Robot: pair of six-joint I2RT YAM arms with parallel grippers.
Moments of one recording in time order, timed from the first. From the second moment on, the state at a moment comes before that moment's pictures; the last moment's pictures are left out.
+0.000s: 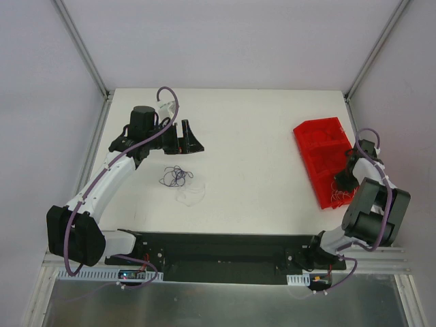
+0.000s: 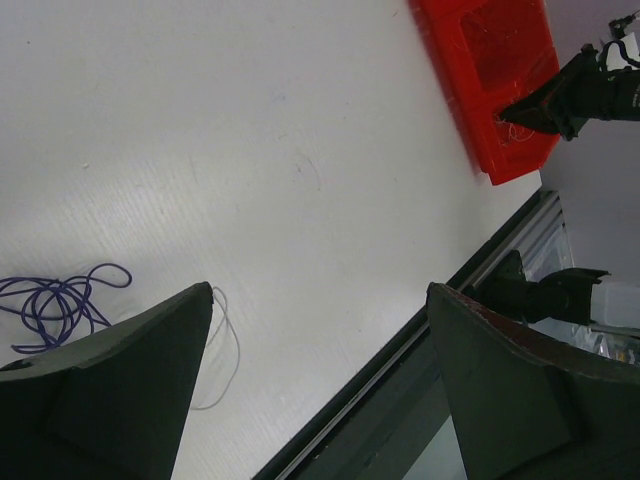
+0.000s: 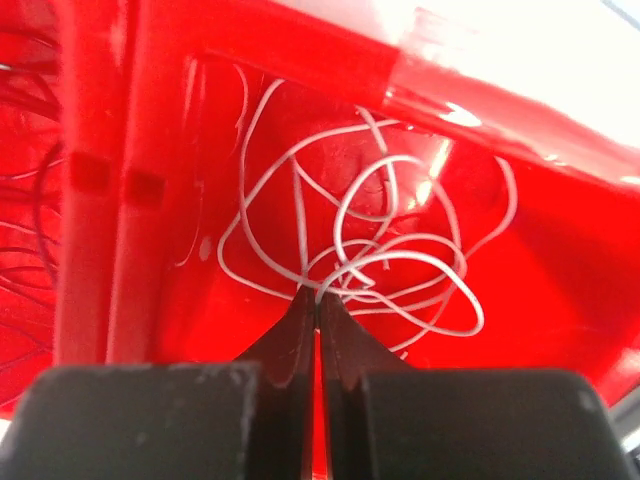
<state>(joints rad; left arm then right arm) -0.27 1.28 1.06 -0.41 0.63 -0.45 -0.37 1.47 0.86 -0.62 0.26 0.62</state>
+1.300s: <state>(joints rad) -0.27 1.28 1.06 -0.39 0.64 -0.45 -0.22 1.18 1.03 -0.78 0.26 0.36</state>
